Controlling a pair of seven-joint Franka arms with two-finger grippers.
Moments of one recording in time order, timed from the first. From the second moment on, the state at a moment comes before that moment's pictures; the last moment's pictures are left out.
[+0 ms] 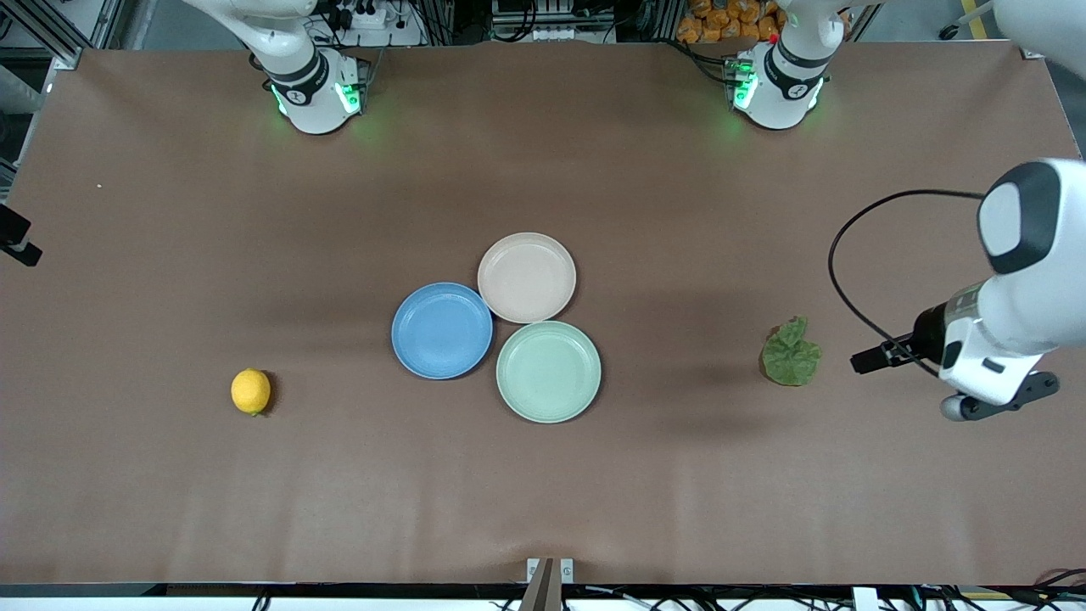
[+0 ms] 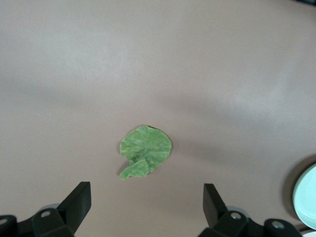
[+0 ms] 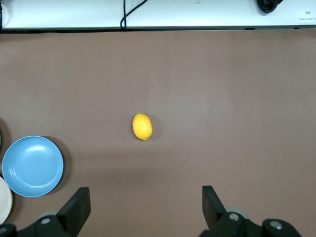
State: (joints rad) left arm 0.10 0.40 -0.22 -1.42 0.03 1.80 -0.40; right arm -0.13 0.05 -0.01 -1.46 0.02 1.68 -0.13
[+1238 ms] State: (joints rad) left arm 0.08 0.13 -0.23 -1.42 0.02 1.58 -0.40; right arm -0.05 -0.03 -0.01 -1.55 0.04 1.52 -0.11
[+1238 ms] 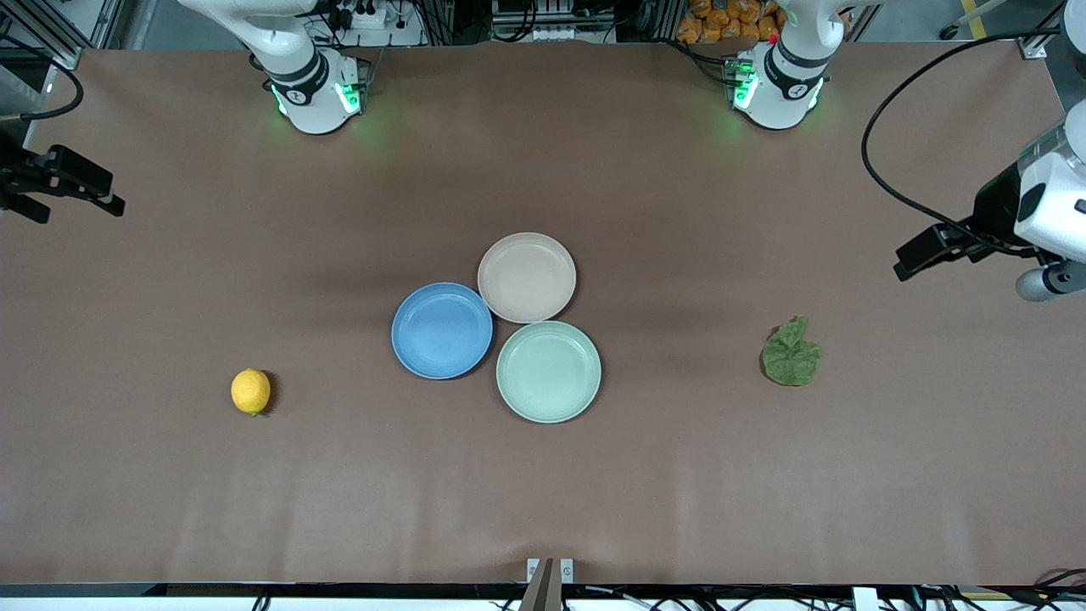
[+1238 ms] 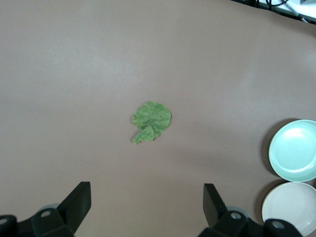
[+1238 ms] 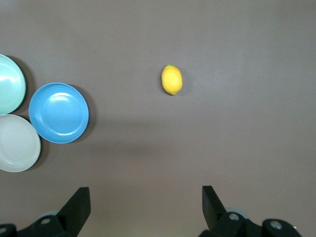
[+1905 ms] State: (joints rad) left arm 0.08 0.12 -0.27 -1.42 0.02 1.56 -0.31; right arm -0.05 -0.03 -0.01 -1.57 0.02 1.52 -0.11
